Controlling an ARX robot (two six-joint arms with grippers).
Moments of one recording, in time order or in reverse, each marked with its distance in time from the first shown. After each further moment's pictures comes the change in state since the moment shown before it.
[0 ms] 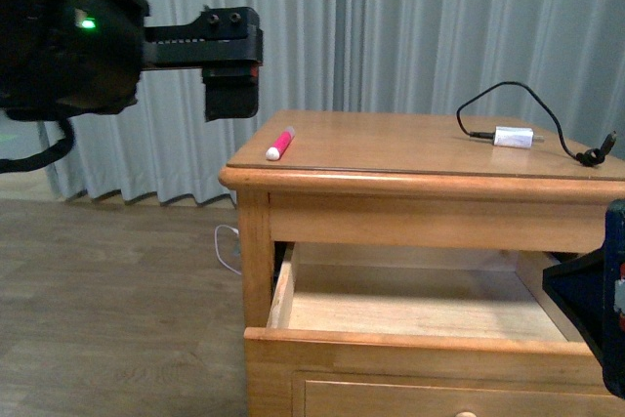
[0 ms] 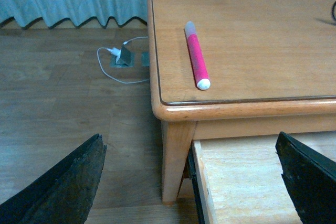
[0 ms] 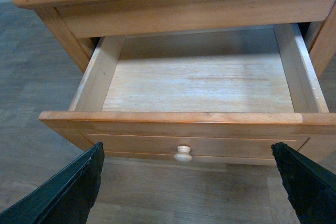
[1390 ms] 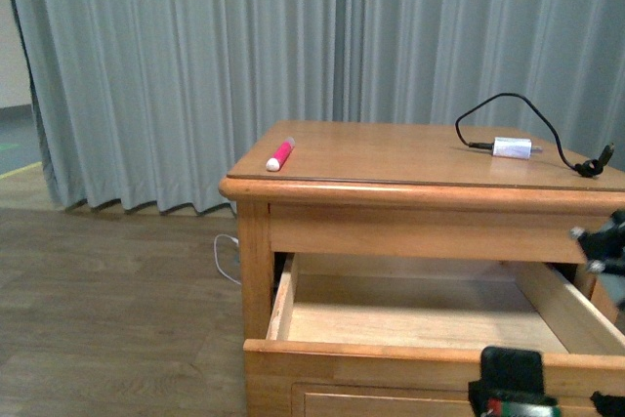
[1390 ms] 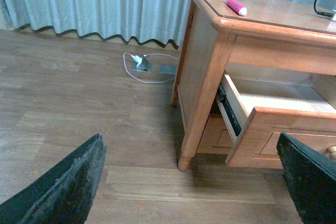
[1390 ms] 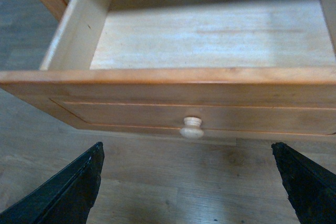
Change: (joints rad) left arm 0.341 -1.499 -1.028 -0.275 0.298 -0.026; right arm 0.004 0.304 -0.030 0.200 -0.048 0.038
